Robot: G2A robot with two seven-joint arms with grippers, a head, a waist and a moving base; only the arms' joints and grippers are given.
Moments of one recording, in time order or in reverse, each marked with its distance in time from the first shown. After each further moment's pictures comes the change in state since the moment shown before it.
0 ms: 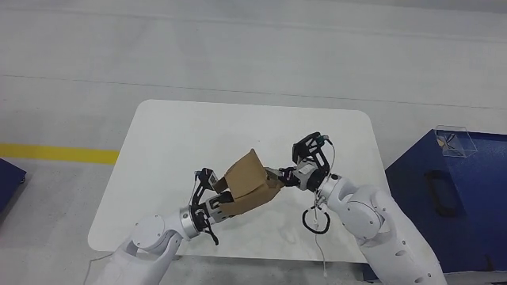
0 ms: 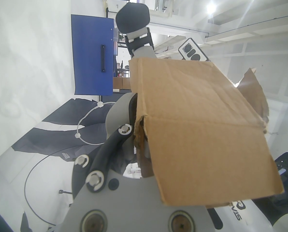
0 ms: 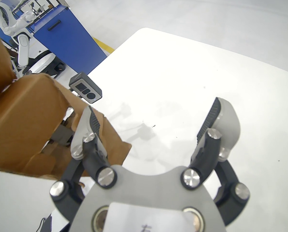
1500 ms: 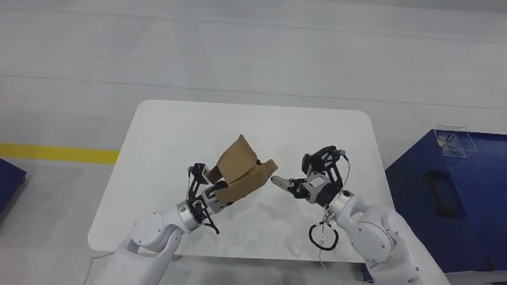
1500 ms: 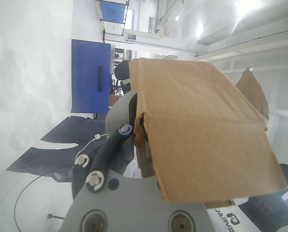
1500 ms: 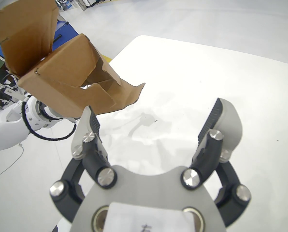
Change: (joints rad) left arm -0.013 -0.017 -0.008 0.031 -0.040 -0.016 0.103; right arm -0.169 0.000 0.086 -0.108 -0.042 0.029 -0.068
